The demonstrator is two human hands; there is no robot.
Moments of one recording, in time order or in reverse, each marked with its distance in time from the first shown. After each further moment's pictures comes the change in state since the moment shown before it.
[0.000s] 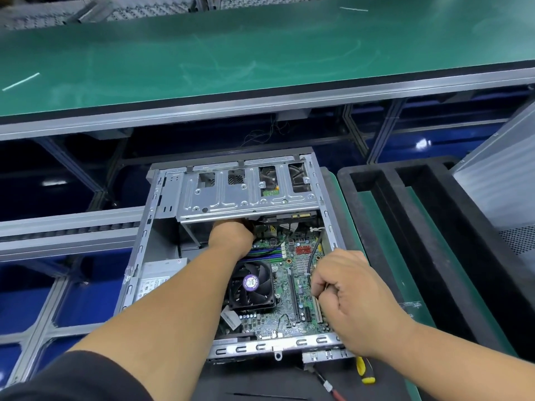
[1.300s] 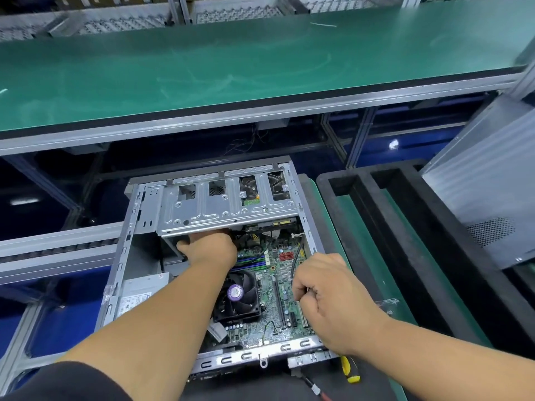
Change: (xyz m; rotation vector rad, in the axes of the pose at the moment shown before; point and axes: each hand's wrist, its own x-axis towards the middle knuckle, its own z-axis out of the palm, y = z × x) left_hand -0.008 0.005 -0.004 -0.146 -0.027 -0.217; right_hand 0.000 -0.003 -0.003 -0.032 -0.037 0.011
